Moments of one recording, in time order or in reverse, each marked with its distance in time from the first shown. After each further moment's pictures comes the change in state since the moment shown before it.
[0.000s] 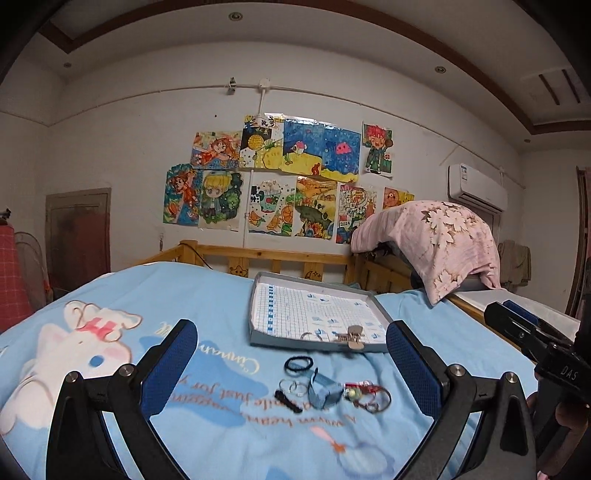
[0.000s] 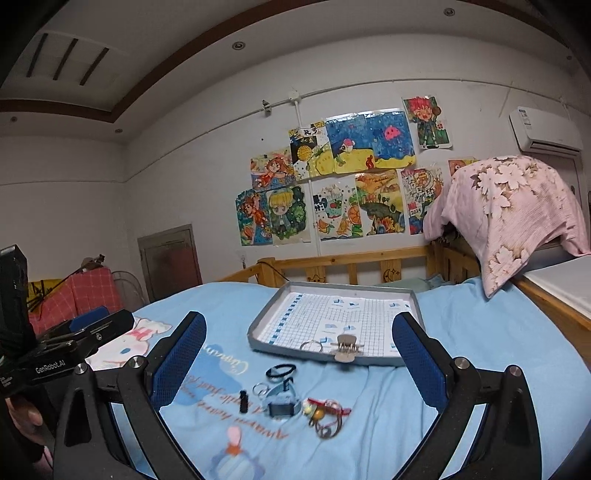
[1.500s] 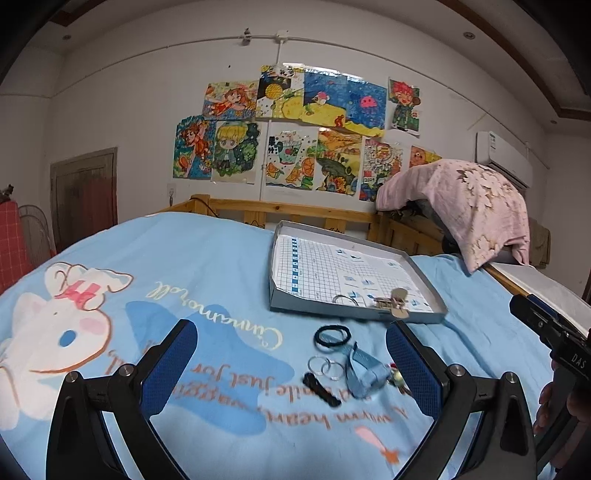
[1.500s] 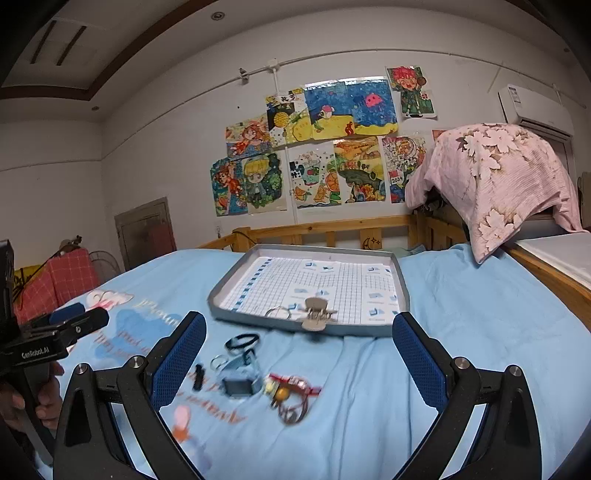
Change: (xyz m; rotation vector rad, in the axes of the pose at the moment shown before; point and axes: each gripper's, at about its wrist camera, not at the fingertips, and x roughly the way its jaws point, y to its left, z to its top) left arm 0.107 0.024 -0.031 -0.029 0.177 0.066; right arm 0.069 -0.034 -0.037 0.011 0.114 -0.083
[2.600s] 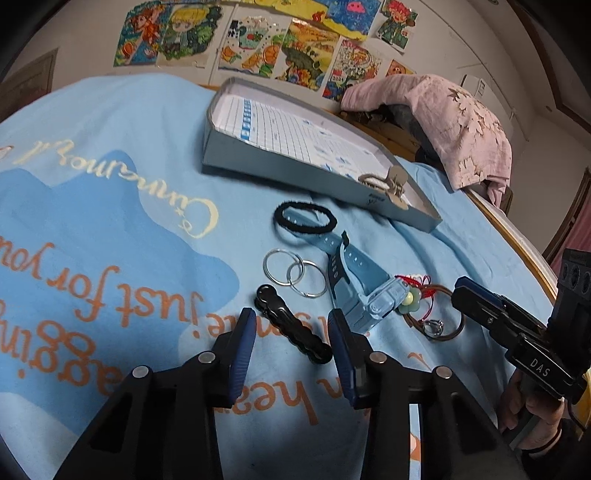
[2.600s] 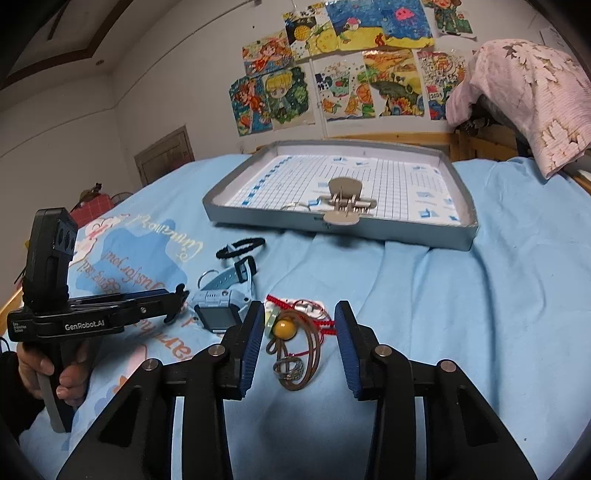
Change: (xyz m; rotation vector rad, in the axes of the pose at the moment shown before) left arm 0.122 0.002 -0.074 -0.057 0.422 -0.270; right arm 0.097 -0.003 -0.079 0.002 0.321 0.151
